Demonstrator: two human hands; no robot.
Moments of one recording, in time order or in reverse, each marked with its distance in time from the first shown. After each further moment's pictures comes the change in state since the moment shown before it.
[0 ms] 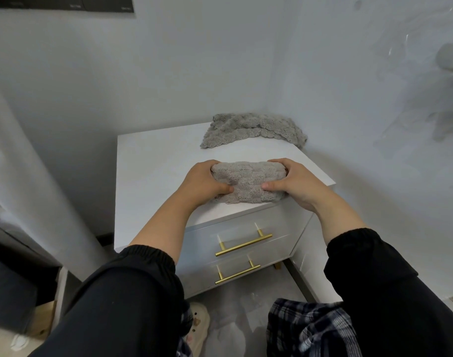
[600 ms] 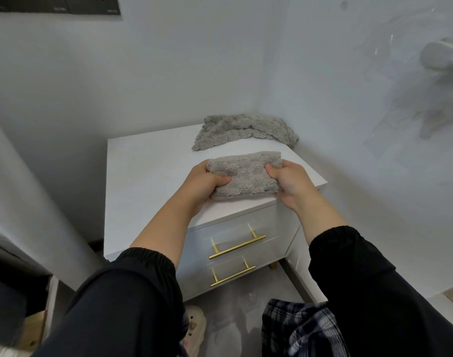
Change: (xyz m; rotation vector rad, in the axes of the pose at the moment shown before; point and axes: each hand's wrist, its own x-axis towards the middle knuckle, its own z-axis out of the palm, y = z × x) left_hand 0.010 0.004 0.018 -0.619 -0.081 -0.151; right_hand 0.007 -0.001 0.011 0.511 0.209 0.126
